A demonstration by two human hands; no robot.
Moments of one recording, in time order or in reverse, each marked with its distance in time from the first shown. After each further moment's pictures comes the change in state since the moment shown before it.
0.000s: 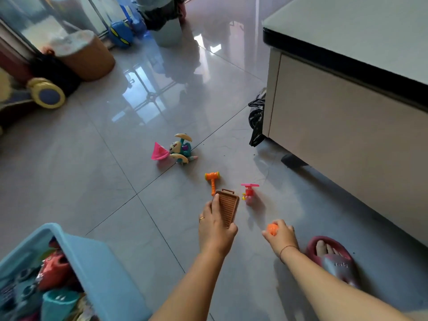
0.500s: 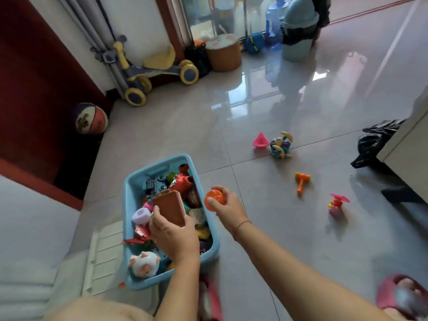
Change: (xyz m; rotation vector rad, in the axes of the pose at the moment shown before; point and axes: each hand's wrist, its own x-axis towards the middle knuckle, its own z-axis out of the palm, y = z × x) left_hand -0.198 -0.187 -0.154 -0.354 1.065 -0.698; right_hand -0.274 -0.179 0.162 0.219 -0.597 -0.685
